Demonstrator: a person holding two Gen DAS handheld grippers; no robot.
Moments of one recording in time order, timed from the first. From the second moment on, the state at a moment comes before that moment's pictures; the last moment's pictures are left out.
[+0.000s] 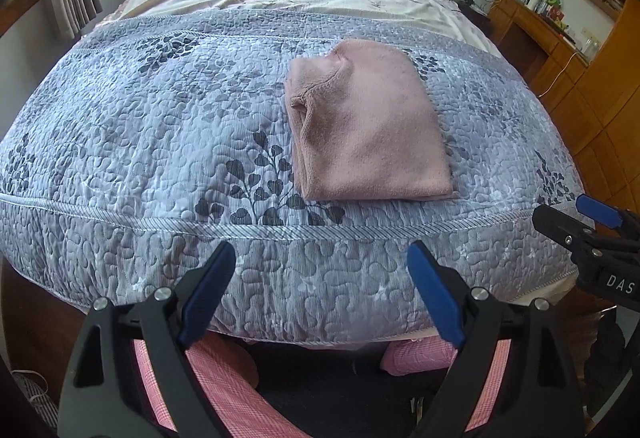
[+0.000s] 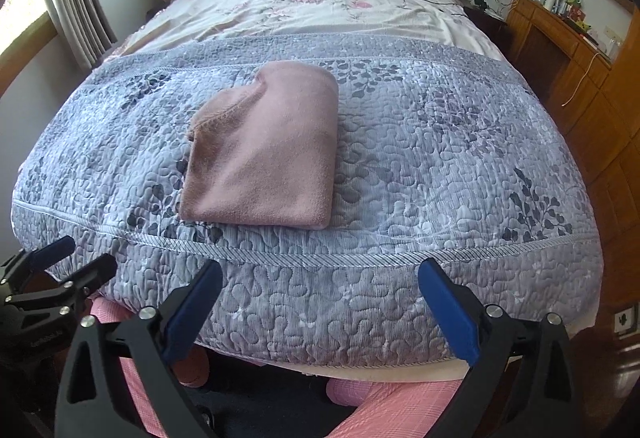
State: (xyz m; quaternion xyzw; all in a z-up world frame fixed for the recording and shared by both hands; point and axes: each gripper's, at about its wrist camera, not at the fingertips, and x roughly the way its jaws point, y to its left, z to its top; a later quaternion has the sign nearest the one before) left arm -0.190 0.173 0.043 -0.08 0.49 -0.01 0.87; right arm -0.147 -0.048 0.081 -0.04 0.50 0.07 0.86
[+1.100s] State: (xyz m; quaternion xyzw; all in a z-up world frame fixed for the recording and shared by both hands) left arm -0.189 0.168 0.046 -0.07 0.49 0.00 0.87; right arm -0.141 -0.061 0.067 -0.03 0.52 0.05 0.85
